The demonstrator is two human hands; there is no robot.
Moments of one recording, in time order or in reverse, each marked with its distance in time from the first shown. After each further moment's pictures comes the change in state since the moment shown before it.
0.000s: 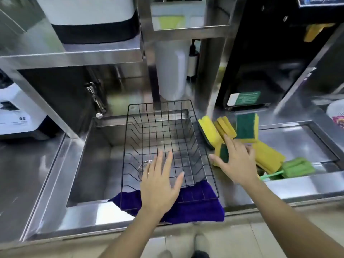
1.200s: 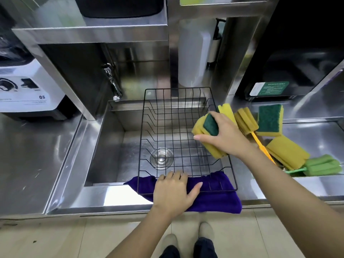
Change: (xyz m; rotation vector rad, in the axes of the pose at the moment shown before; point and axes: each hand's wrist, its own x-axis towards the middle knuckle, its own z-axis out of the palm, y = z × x) left_hand -0.030 -0.013 0.008 0.170 -0.056 0.120; right_hand 0.037 -0.092 -0.050 0.503 -0.290 -0.131
